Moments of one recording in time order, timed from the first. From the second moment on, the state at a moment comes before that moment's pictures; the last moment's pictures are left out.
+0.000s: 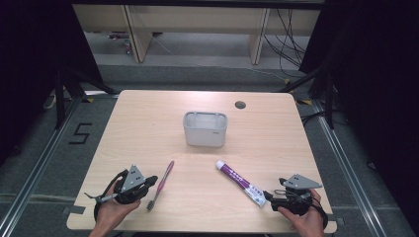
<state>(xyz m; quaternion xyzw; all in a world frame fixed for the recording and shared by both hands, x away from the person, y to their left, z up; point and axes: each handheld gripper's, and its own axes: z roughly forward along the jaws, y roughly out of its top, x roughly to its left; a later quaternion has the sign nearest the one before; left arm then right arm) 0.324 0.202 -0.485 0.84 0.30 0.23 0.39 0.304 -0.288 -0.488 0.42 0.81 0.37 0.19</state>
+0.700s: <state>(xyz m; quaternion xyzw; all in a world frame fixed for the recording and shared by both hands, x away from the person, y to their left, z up) 0.367 0.173 -0.489 0.87 0.26 0.20 0.37 0.303 -0.285 -0.489 0.43 0.80 0.36 0.18</state>
